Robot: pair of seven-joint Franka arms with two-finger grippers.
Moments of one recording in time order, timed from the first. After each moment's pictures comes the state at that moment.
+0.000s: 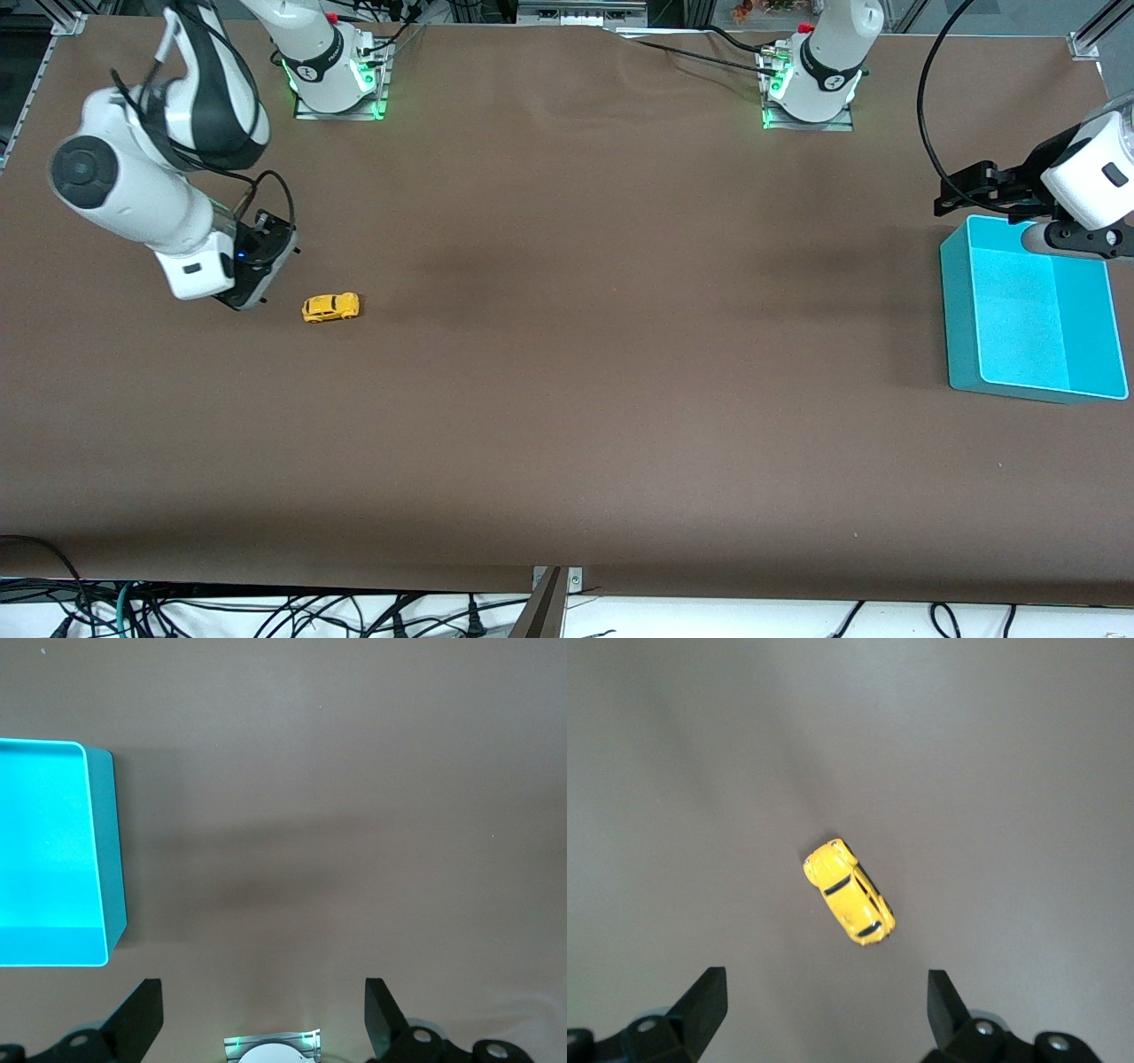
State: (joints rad) left arm -0.04 0.09 0.02 -1.49 -0.07 1.39 0.04; right arm -0.13 0.11 0.25 -2.15 0.01 2.20 -1.05
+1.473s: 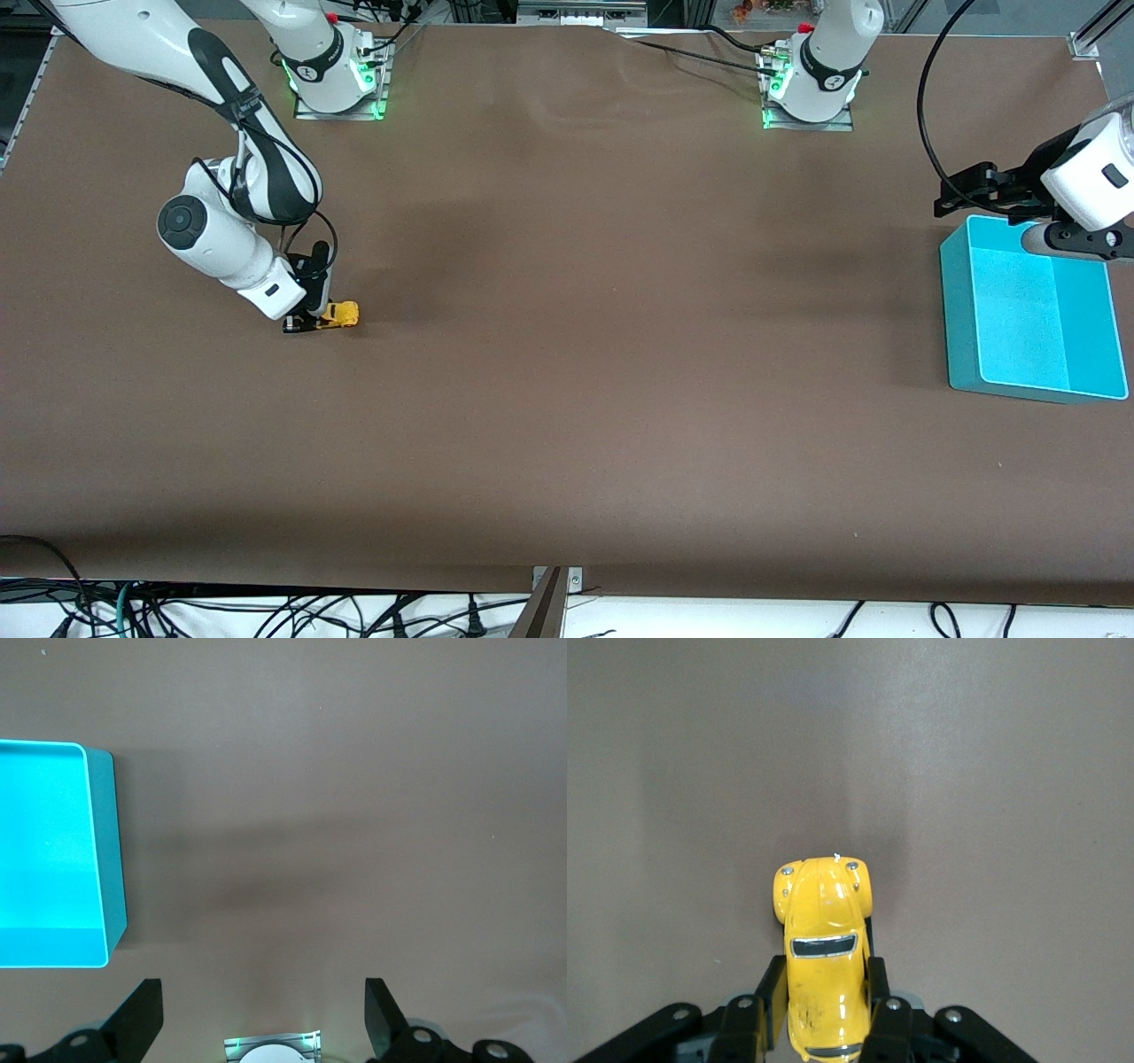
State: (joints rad) left arm -0.04 0.10 0.02 -1.49 -0.07 1.39 0.04; right arm -0.15 0.36 0.24 -2.28 0.01 2.66 -1.51
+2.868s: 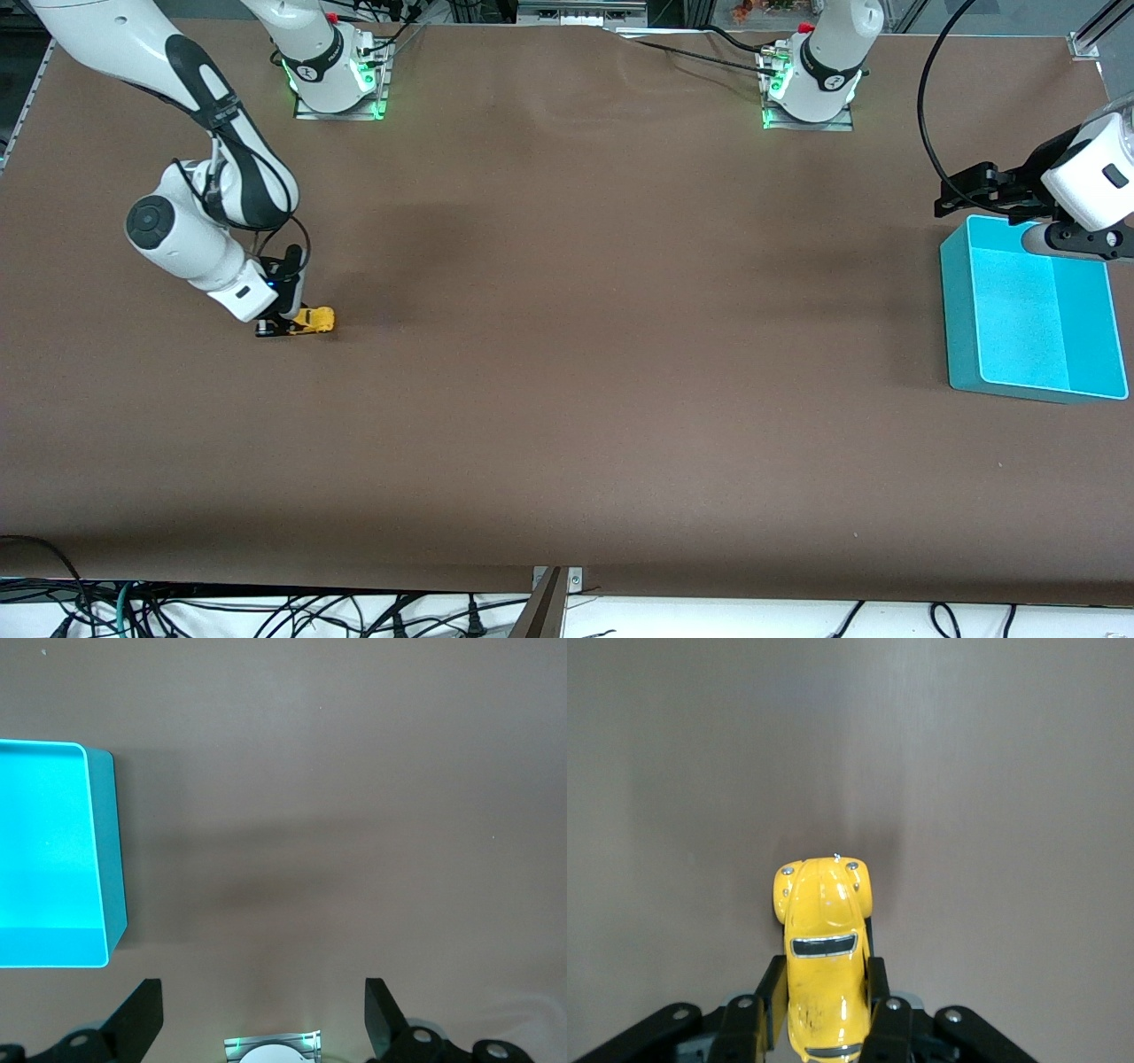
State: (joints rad) left arm -0.04 0.10 0.02 -1.49 -0.07 1.39 0.04; right arm -0.22 0.37 0.19 -2.27 0.01 2.69 -1.65
